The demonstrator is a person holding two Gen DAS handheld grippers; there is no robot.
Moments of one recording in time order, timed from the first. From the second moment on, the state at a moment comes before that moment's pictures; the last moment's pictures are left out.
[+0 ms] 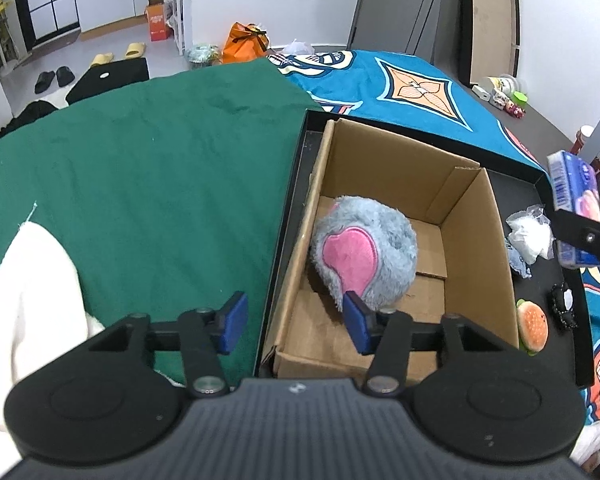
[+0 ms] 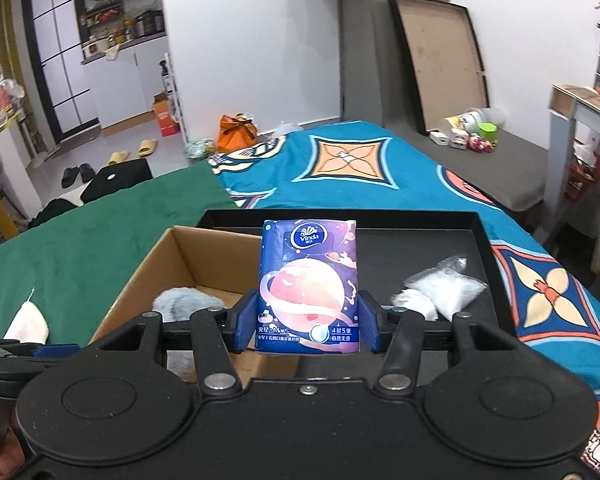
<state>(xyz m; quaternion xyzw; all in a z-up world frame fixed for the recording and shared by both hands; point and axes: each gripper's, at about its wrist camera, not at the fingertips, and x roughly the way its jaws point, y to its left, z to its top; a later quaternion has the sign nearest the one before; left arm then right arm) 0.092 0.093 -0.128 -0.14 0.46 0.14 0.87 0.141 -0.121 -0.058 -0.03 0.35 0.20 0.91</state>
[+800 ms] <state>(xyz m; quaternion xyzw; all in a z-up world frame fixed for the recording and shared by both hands) 0.095 0.106 -0.141 -0.17 0.47 0.14 0.85 0.152 -0.073 -0.073 -0.08 0.37 0.24 0.90</state>
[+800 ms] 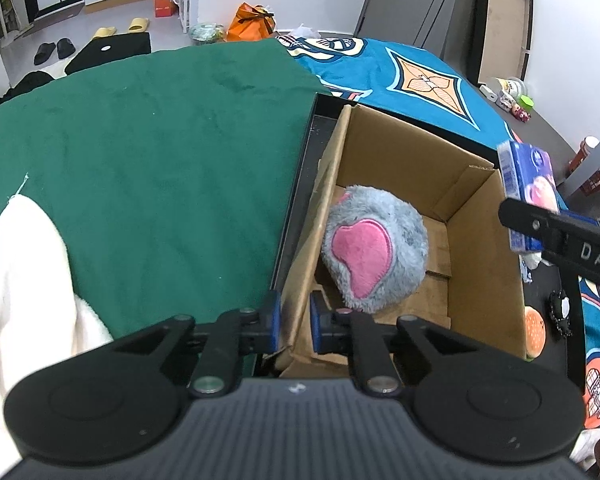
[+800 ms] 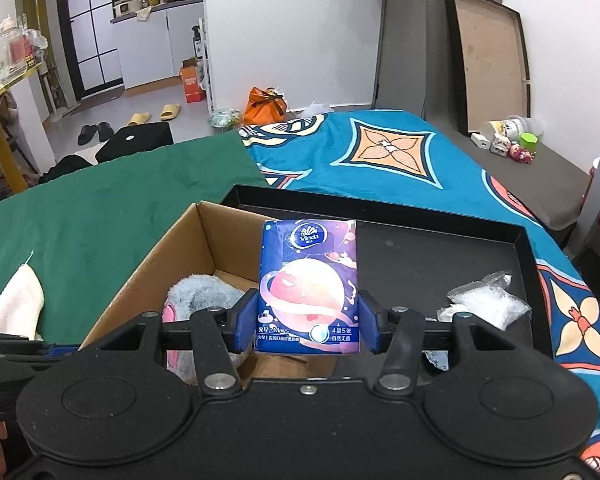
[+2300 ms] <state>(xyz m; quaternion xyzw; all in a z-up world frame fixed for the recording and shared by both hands) 0.095 0.074 -0.127 -0.08 0.46 0.16 0.87 0.132 -0.189 -0.120 0.02 0.42 0.18 0.89</state>
